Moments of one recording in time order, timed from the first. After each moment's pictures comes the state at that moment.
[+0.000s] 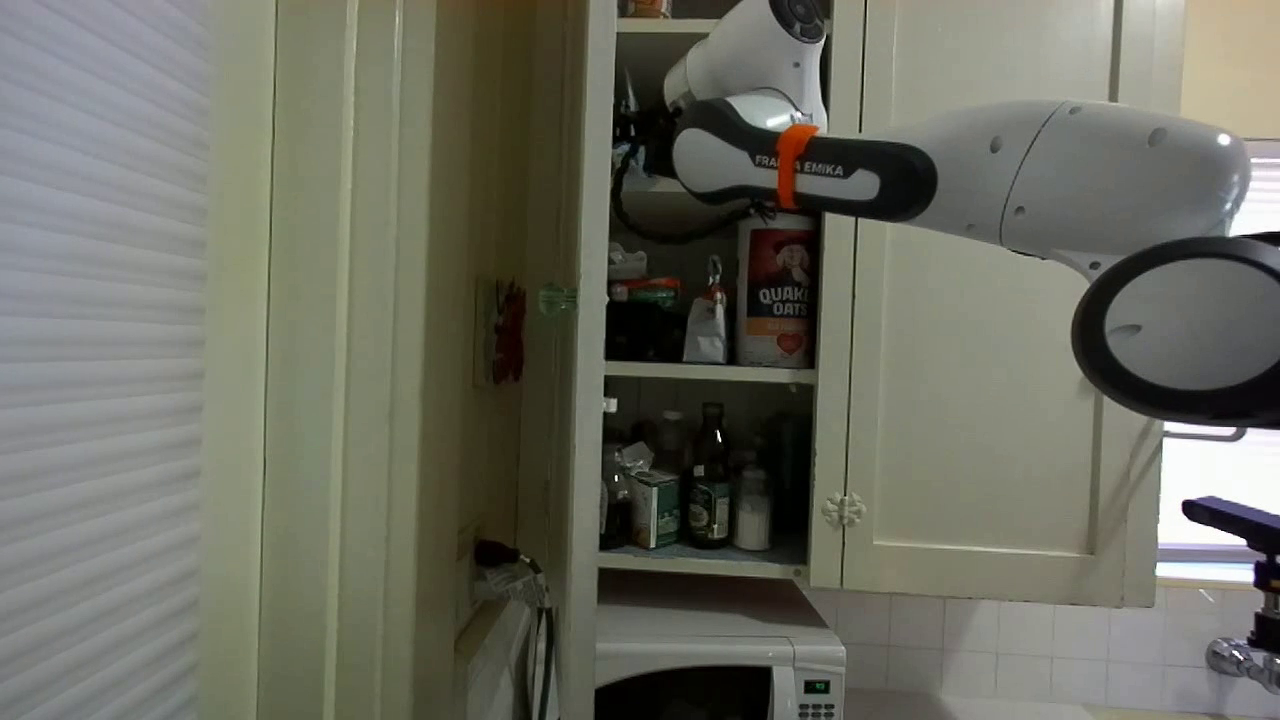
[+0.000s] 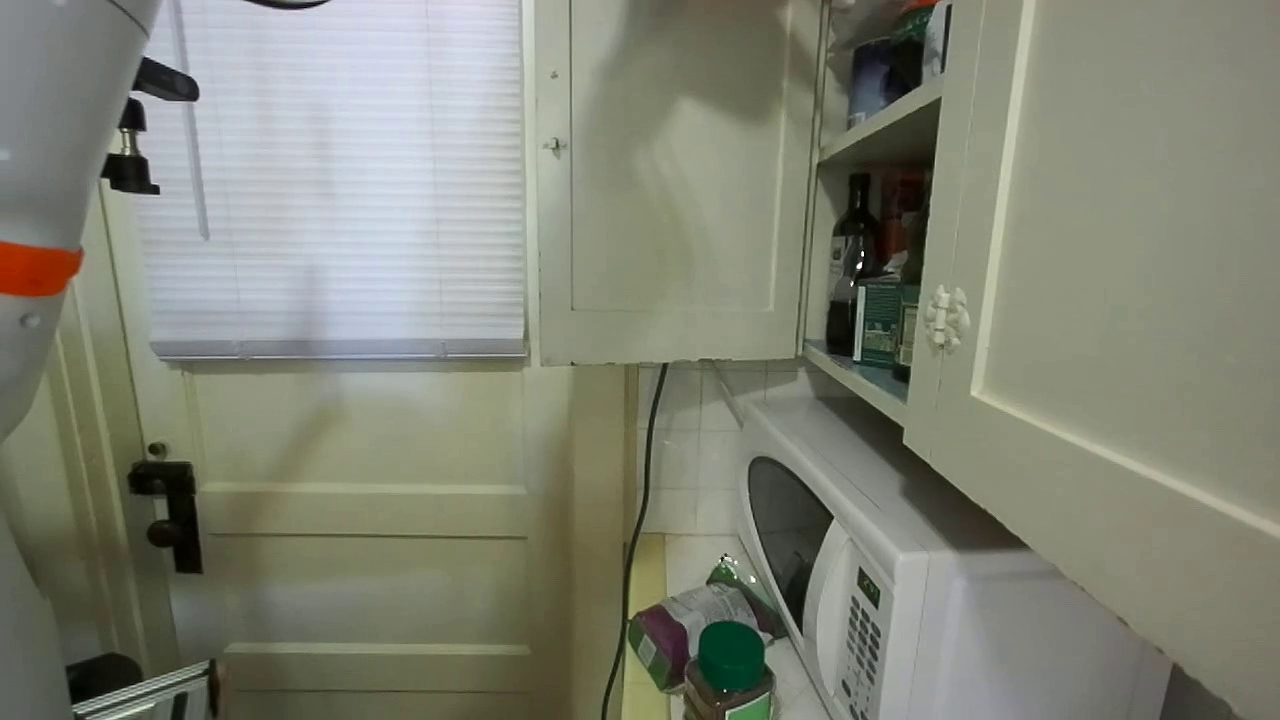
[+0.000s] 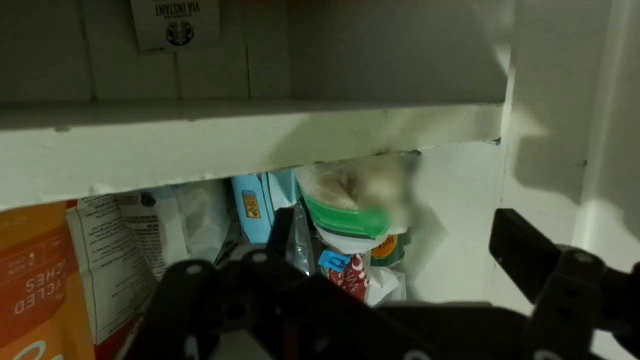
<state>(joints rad) 0.09 0.33 0.12 -0.82 -0.56 2.60 0.47</state>
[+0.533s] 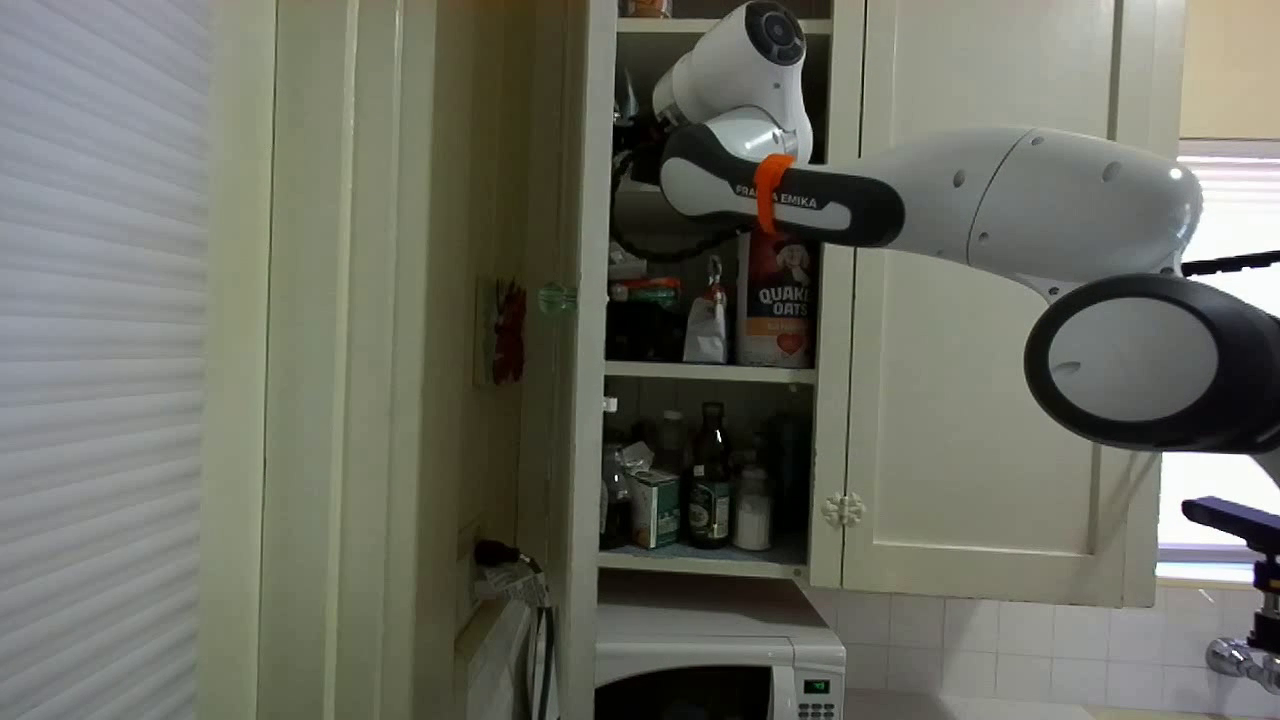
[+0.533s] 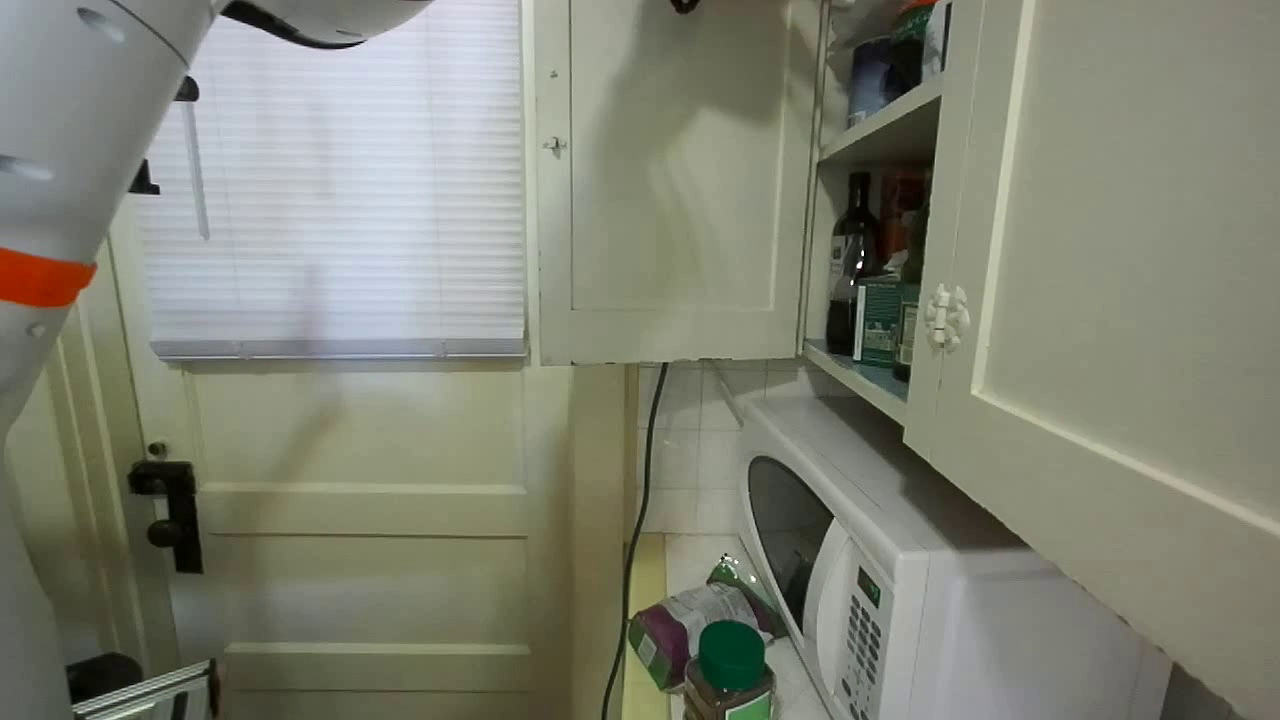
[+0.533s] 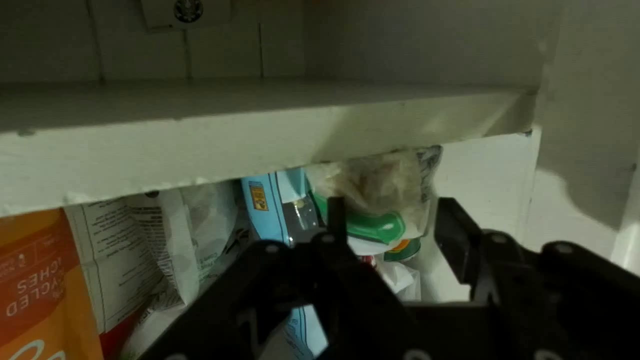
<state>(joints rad) 0.13 0.42 0.06 -0.71 -0.64 2.62 0.55</state>
